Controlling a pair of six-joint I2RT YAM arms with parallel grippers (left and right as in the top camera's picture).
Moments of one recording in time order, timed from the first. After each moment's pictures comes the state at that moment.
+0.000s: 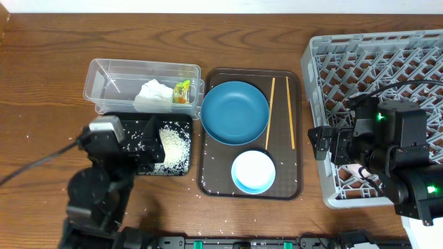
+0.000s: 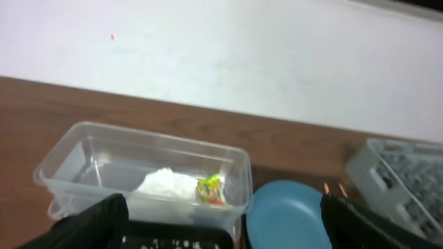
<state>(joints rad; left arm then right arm) -0.20 0.47 0.73 -0.48 -0.09 -0.27 0.16 0.97 1.18 -1.10 -0.19 0.20</state>
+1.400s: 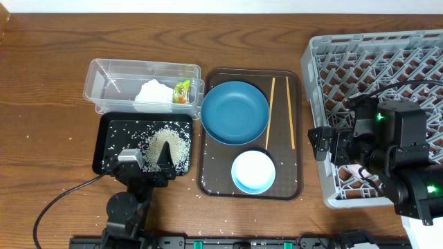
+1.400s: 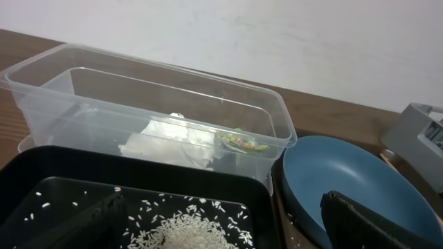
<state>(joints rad) -0.18 0.01 0.06 -0.21 -0.09 -0.28 0.16 0.97 1.18 -1.10 -0.19 0.20</state>
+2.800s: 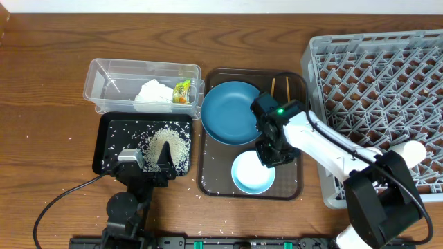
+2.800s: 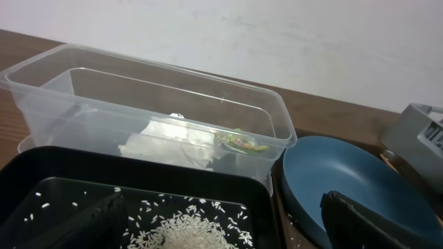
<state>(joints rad) -0.18 0.01 0.06 -0.21 -0.09 -0.28 0.57 1.78 1.15 -1.04 -0.10 0.31</state>
